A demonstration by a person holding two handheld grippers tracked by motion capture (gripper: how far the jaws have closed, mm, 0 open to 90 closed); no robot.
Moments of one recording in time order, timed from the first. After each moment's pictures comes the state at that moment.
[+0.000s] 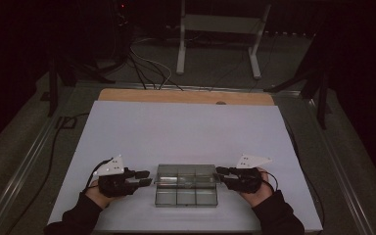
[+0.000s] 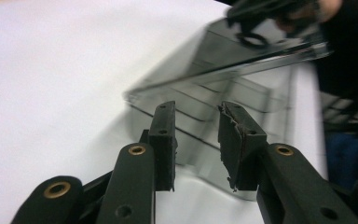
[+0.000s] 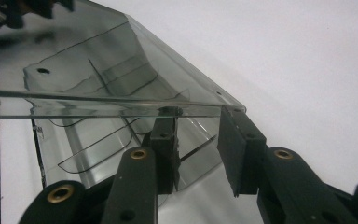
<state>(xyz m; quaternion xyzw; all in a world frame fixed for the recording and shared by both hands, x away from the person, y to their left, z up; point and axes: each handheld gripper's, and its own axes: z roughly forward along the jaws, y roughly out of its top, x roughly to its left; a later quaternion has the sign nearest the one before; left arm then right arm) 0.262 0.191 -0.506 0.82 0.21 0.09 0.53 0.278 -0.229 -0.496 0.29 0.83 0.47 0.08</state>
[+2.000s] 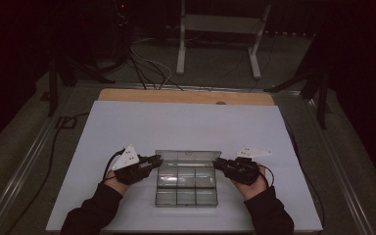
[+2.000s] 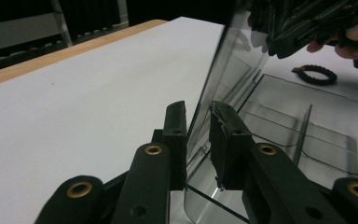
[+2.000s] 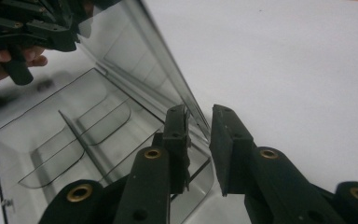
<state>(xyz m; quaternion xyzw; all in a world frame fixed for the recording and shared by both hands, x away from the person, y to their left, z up) 0.292 0.155 -0.506 0.78 0.25 0.16 0.55 0.294 -0.221 -0.489 0.37 0.79 0.49 0.09</state>
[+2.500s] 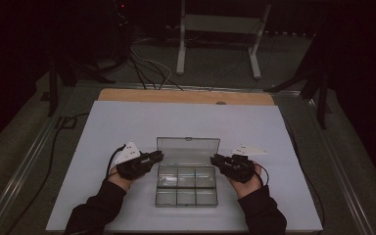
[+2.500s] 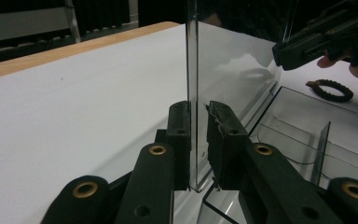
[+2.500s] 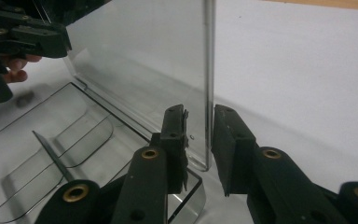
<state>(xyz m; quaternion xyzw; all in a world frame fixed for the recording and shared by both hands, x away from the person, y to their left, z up) 0.304 0.151 -0.509 0.77 0.28 0.15 0.56 0.298 -0.207 -0.491 0.40 0.77 0.48 0.12</state>
